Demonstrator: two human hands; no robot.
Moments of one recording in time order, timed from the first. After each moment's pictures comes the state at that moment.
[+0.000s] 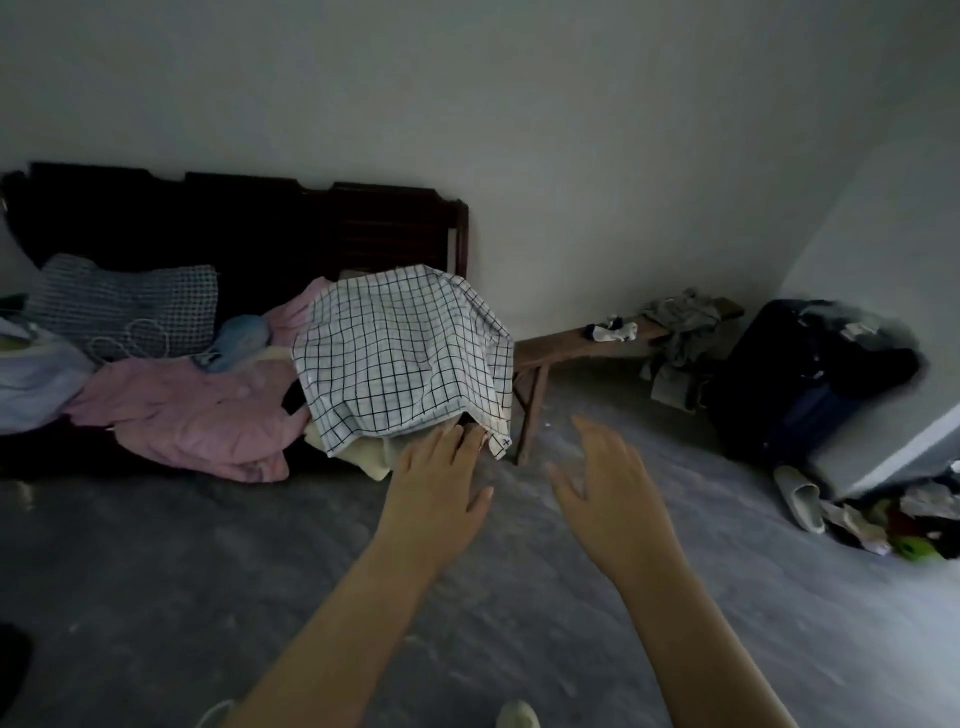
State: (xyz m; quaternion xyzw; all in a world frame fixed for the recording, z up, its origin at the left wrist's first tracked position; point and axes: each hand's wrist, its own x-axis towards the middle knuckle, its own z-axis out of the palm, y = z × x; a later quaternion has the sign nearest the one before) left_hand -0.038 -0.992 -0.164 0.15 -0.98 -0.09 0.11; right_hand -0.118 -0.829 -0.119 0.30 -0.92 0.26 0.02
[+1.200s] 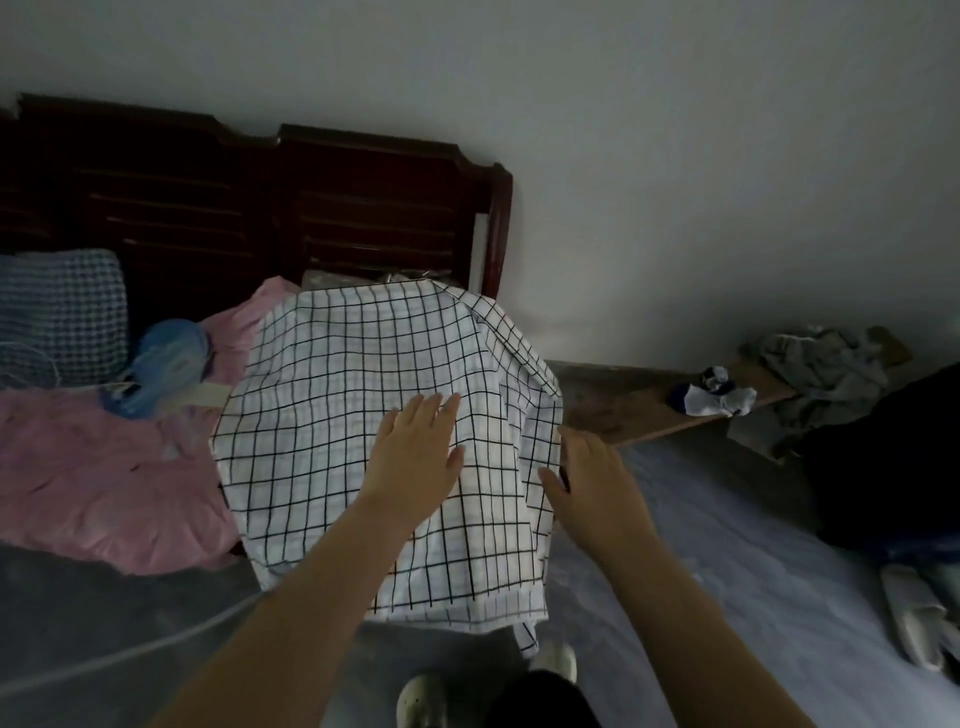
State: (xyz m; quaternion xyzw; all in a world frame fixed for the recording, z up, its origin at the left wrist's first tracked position) left_hand -0.523 -1.387 -0.252 0.22 -0.97 -0.11 -0.01; right_hand -0.625 -1.210 -0.240 0.33 -0.92 0.18 -0.13
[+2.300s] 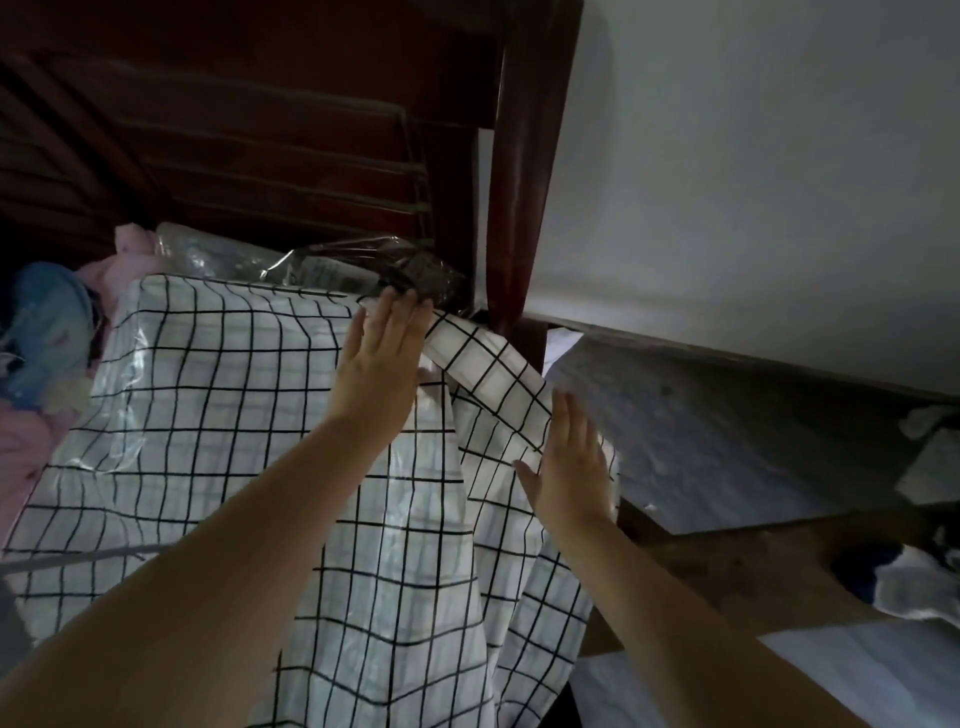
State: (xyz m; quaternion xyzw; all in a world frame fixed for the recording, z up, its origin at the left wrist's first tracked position) left_hand -0.883 -1.634 -0.517 0.28 -0.96 0.02 -0.08; right_hand -0.979 -1.434 -0.560 0.37 -0.89 0.12 -0.22
